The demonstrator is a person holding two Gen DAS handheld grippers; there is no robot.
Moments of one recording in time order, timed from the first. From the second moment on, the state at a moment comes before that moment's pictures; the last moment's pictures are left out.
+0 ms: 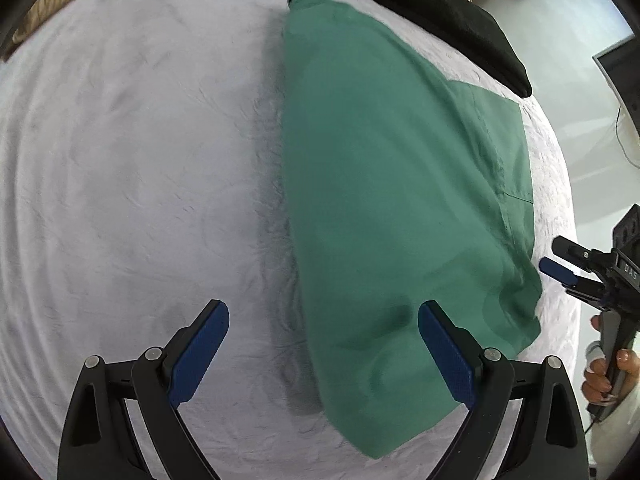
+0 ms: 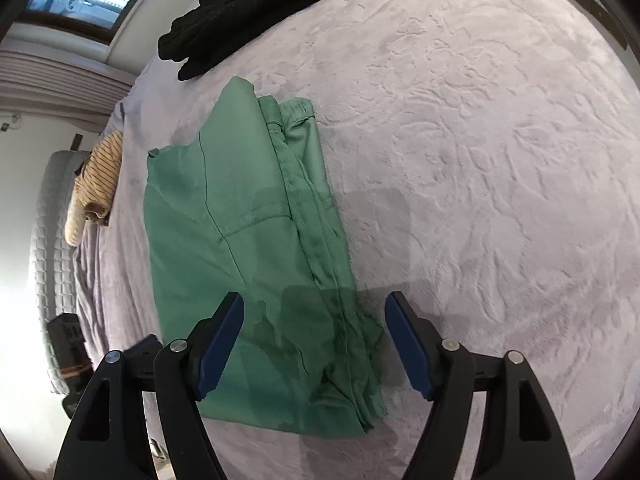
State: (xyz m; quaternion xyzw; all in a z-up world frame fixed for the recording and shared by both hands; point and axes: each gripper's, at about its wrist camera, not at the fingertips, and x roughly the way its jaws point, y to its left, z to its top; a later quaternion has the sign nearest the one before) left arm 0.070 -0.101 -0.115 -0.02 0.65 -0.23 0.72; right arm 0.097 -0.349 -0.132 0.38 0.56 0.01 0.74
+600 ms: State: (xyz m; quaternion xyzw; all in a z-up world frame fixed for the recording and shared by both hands) left arm 0.074 -0.123 -0.148 -0.05 0.68 -0.25 0.69; right arm 0.150 -0.351 -0.175 0.42 0.56 0.05 0.71
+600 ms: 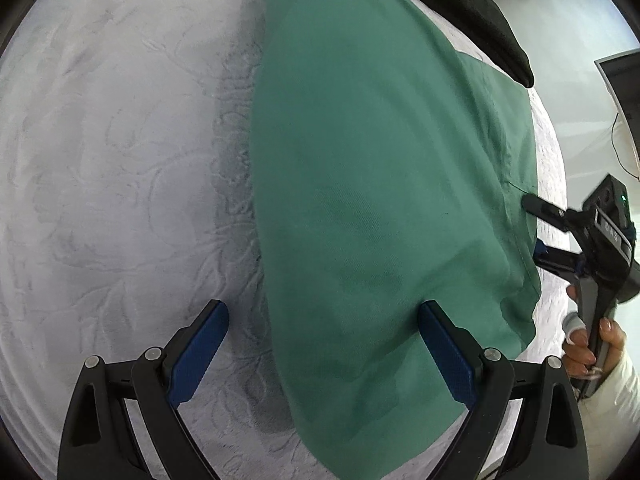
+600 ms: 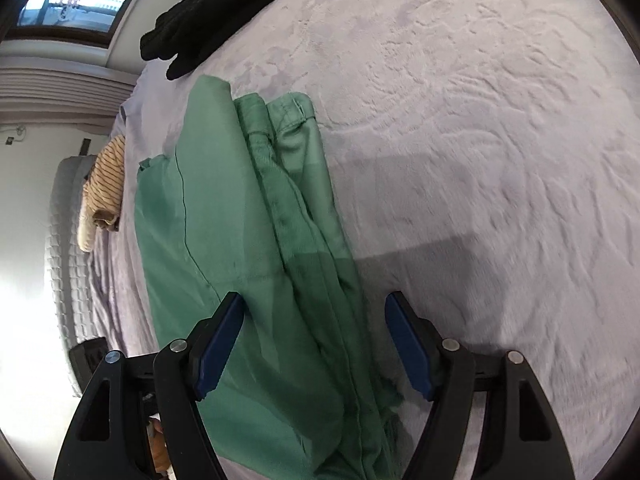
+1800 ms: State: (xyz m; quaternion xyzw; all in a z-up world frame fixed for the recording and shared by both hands) left arm 0.048 -0.085 -0.061 -0.07 0.61 -0.37 0.70; right arm 0.158 -0.303 -0.129 0.58 0.44 0.19 0.66
